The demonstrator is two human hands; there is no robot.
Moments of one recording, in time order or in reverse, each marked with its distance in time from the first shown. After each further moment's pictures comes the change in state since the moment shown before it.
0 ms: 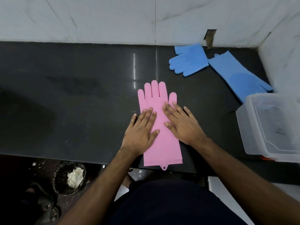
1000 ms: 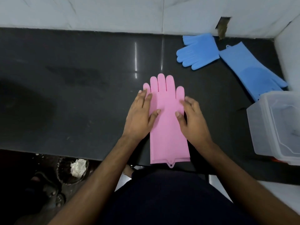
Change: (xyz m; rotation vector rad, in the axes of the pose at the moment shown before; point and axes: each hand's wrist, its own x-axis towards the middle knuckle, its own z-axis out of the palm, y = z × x) left_hand 0.027 -0.011 -0.037 -0.339 0.204 -0.119; right_hand -0.005 -0.030 -0.014 0.432 0.291 0.320
